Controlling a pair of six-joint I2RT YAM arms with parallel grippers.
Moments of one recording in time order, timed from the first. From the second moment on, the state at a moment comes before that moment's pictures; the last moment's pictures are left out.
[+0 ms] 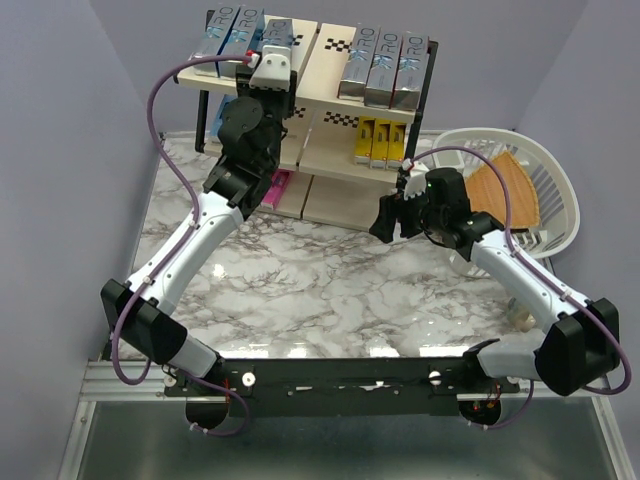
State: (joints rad) left arm -0.56 1.50 1.61 0.21 -0.50 0.26; right arm 0.42 1.29 1.01 -0.35 -0.29 0.11
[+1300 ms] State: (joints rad) left arm -0.56 1.50 1.95 -0.11 -0.52 0.24; right arm 0.42 1.26 1.05 -0.40 -0.28 0.13
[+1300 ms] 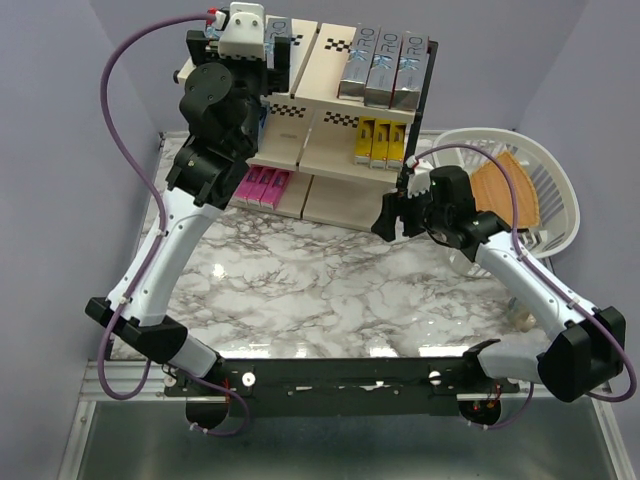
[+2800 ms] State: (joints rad) left arm -0.51 1.74 2.04 -0.15 -0.68 0.38; right arm 0.42 1.26 1.02 -0.40 -0.28 0.12
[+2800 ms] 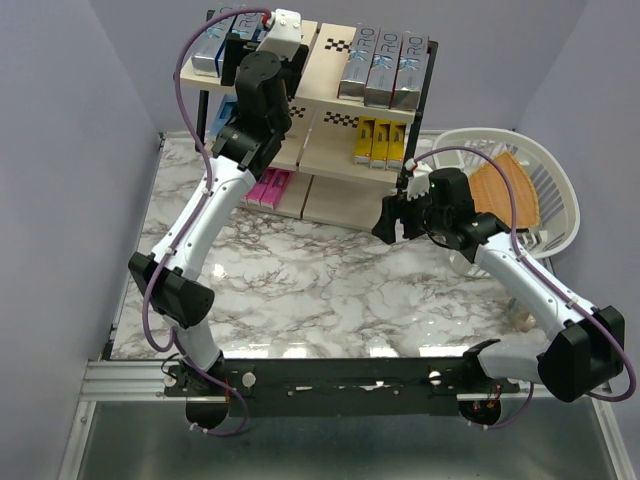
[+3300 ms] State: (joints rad) left arm -0.51 1.81 2.07 -0.06 -0.77 0.38; right arm 0.42 1.26 1.02 -0.40 -0.28 0.12
